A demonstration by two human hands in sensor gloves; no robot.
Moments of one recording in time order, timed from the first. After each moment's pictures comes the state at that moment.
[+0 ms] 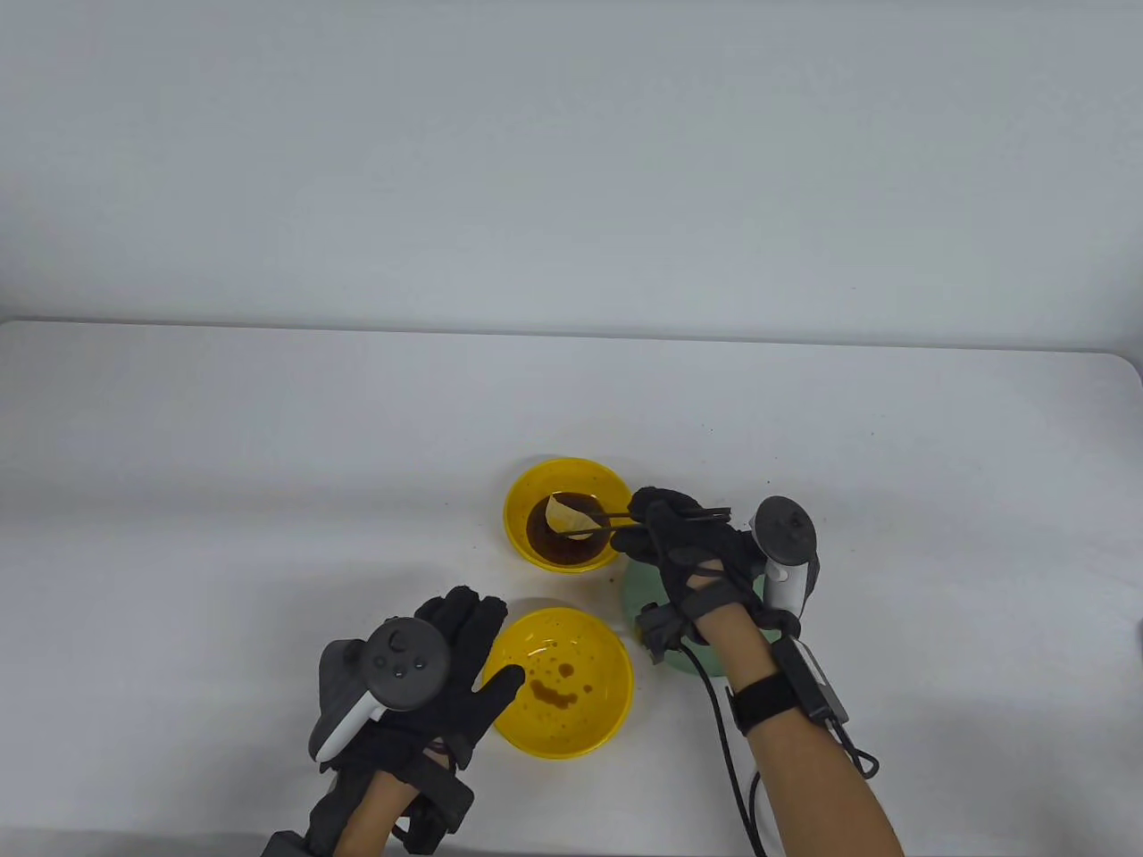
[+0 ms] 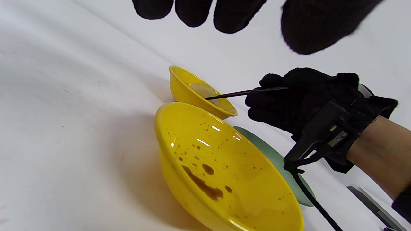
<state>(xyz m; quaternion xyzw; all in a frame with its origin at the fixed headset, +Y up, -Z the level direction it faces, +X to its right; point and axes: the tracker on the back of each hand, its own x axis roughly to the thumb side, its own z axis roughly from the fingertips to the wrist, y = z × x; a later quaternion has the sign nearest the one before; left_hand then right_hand) -0.172 -0.697 -0.239 -0.11 -0.09 0.26 0.95 0.141 -0.750 -0.385 0.01 0.05 0.74 0.67</state>
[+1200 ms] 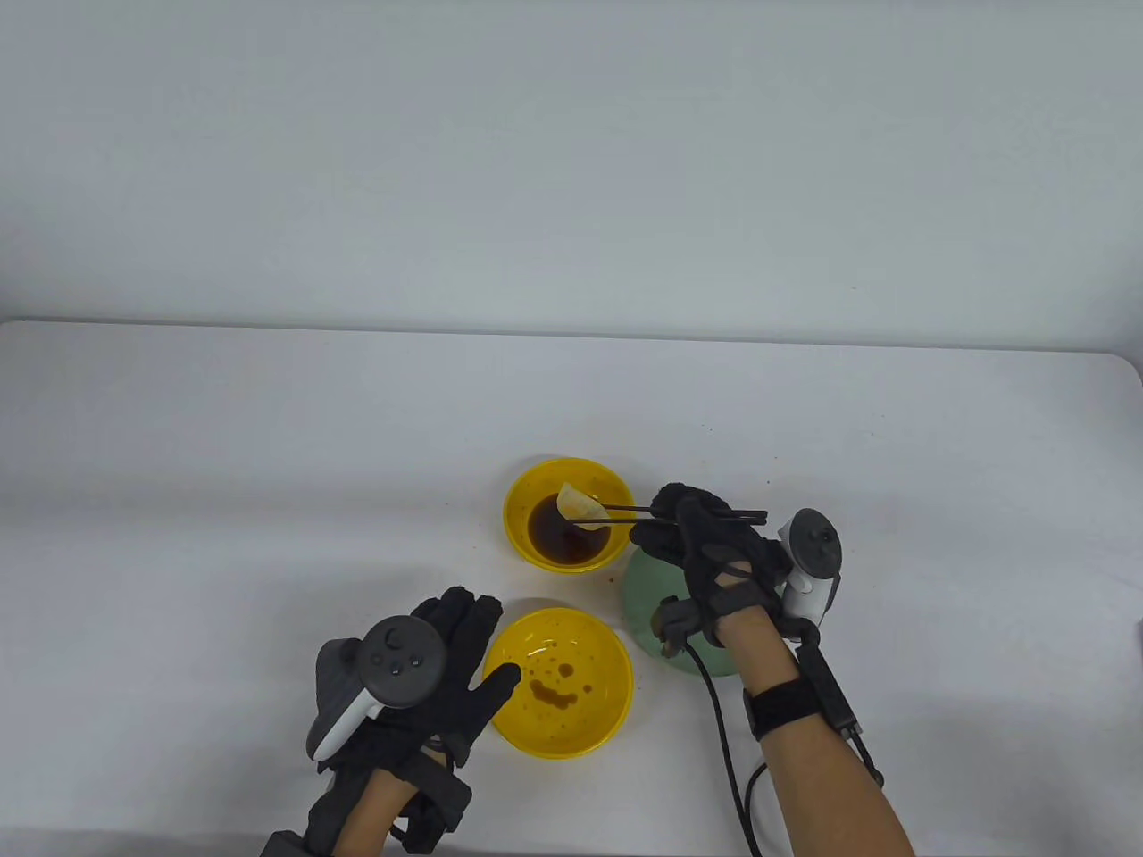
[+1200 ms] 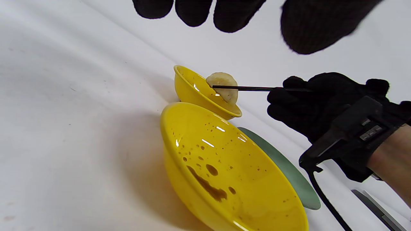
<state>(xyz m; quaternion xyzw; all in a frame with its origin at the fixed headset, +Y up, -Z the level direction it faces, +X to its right) -0.175 -0.698 -0.239 -0.12 -0.08 0.27 0.95 0.164 -0.747 -0.376 -0.01 0.03 0.65 0.76</state>
